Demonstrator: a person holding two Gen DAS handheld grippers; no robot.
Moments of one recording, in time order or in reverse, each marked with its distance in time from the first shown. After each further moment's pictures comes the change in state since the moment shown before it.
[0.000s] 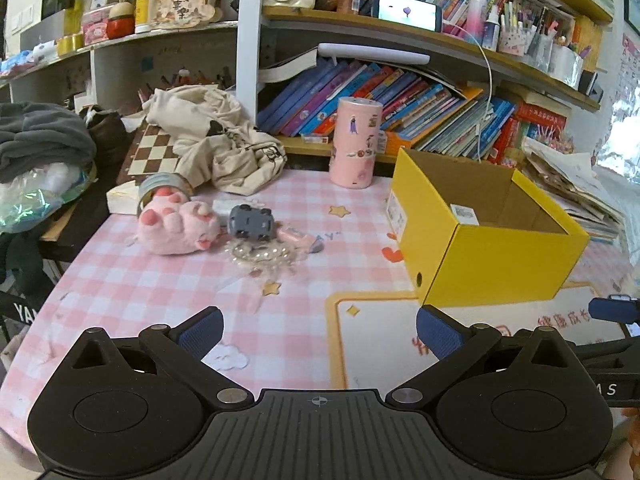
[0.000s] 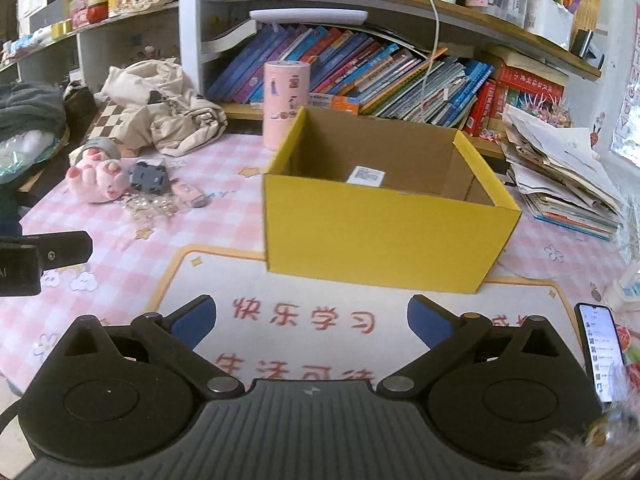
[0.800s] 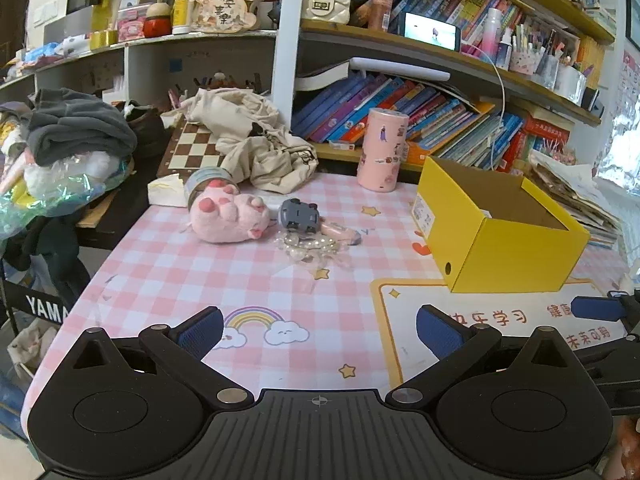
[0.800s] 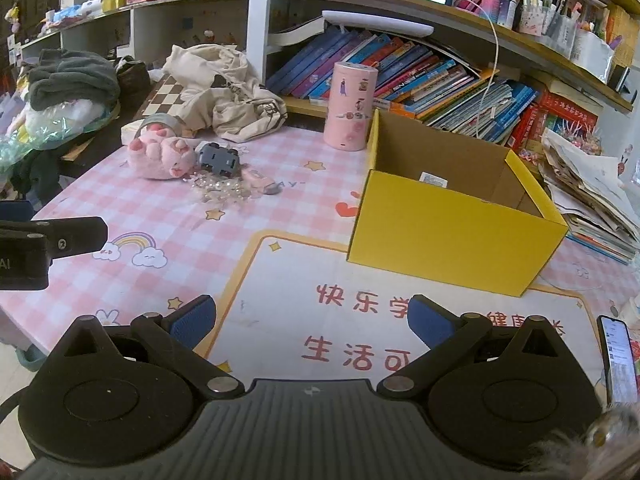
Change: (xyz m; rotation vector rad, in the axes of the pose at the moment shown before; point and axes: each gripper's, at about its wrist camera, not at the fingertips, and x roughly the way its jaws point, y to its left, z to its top) left arm -0.037 0.053 -0.022 -0.033 -0.035 0.008; right arm -0.017 0.073 -0.009 -0.093 0.004 0.048
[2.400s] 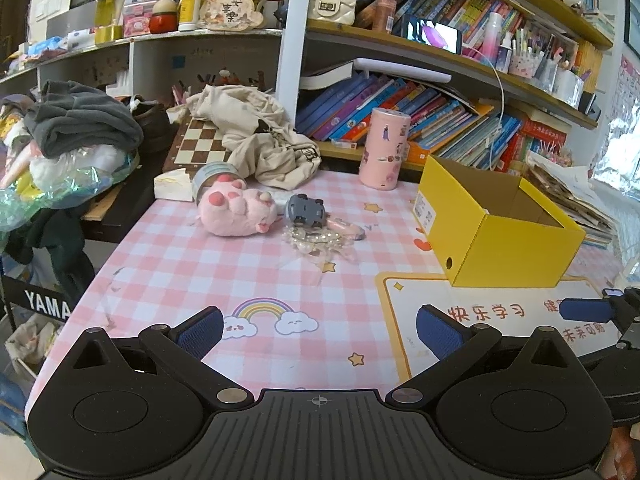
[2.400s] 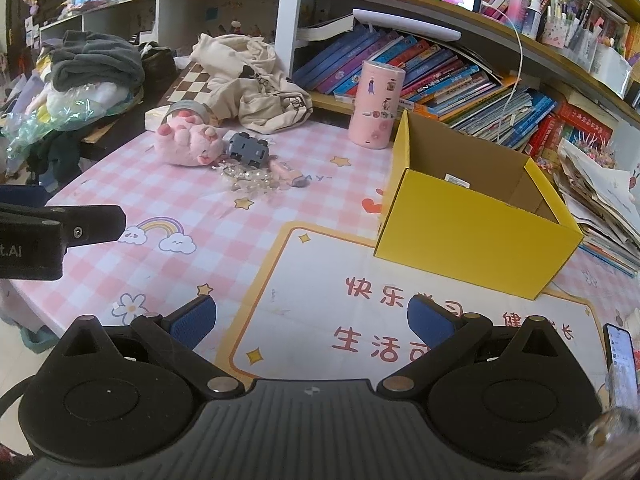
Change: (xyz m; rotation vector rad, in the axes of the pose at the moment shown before) left arm -0.010 0.015 -0.006 -0.008 0.003 -0.023; right arm -0.007 0.020 -0.004 -0.061 0.016 0.033
